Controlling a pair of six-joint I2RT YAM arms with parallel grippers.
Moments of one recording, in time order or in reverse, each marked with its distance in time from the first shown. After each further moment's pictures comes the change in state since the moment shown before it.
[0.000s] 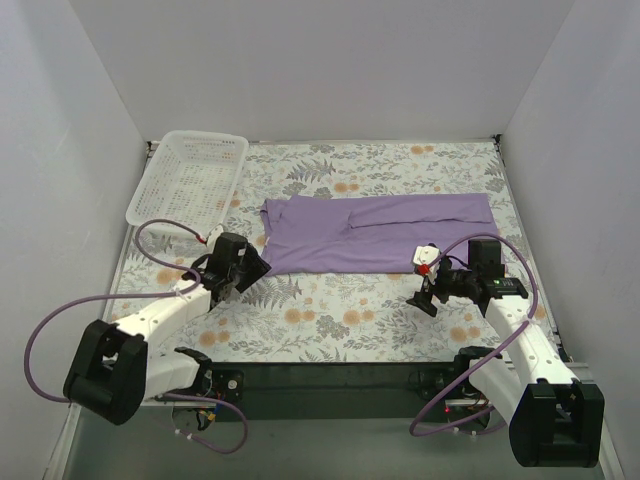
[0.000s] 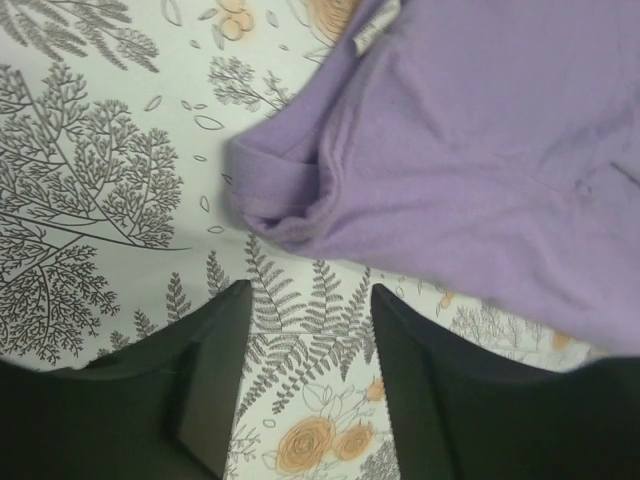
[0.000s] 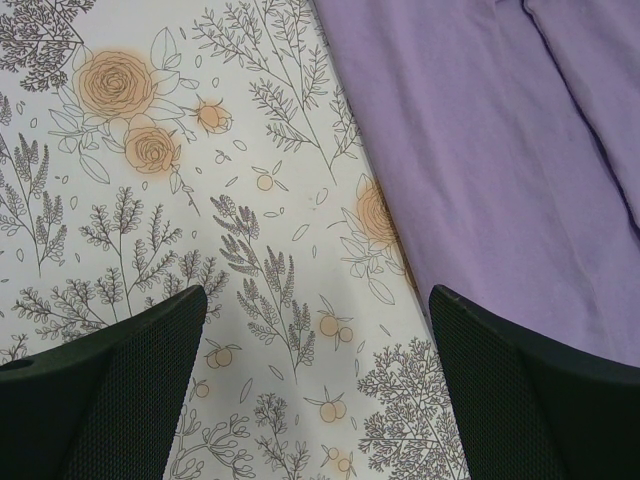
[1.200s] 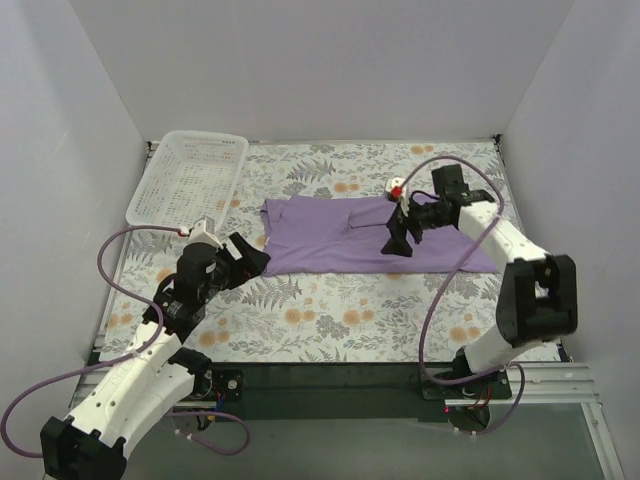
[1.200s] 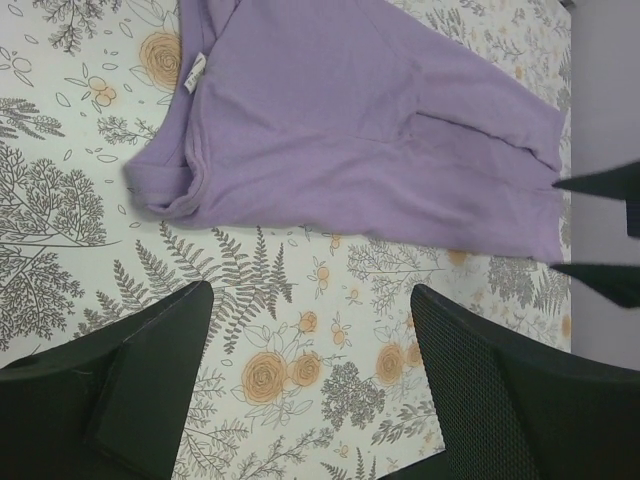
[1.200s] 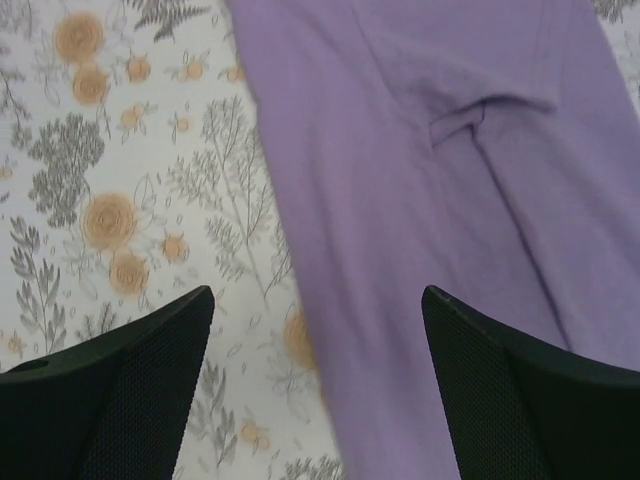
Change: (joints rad) left arm 0.011 -0.484 -0.001 -0.134 0.120 0.194; right arm 0.130 0.549 0.537 -0.126 -0.050 0.108
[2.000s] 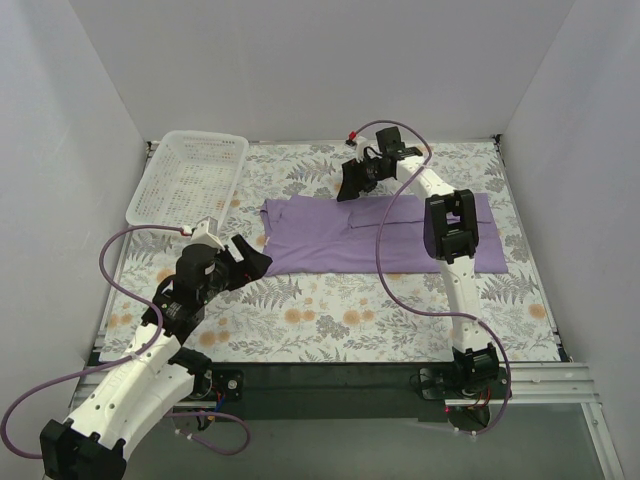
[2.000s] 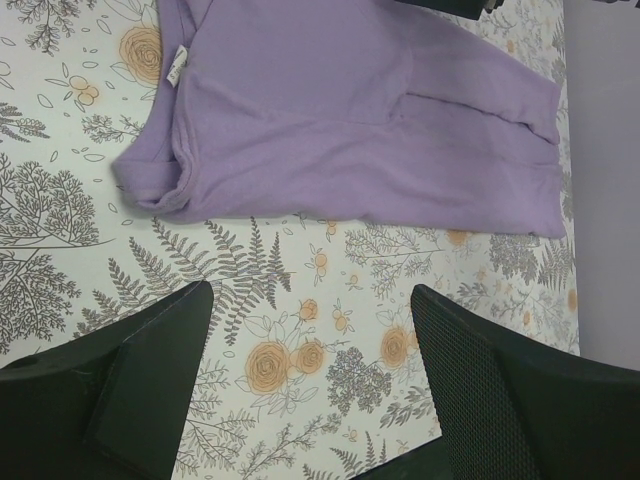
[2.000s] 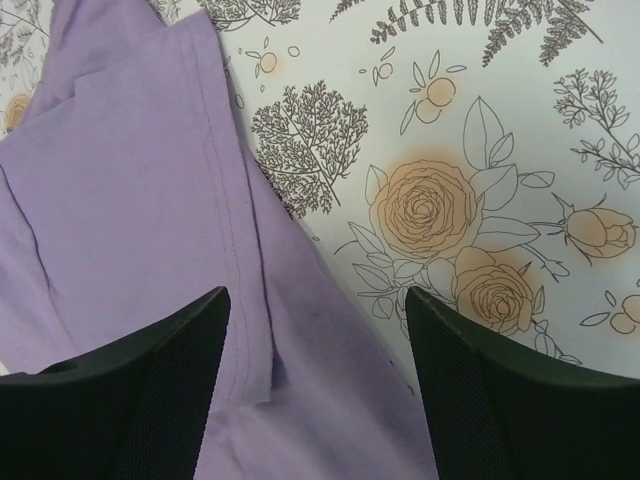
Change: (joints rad) left arm 0.000 -0.035 -0.003 -0.011 0.043 0.054; right arm 0.131 1.091 1.174 0.044 0.119 0.693
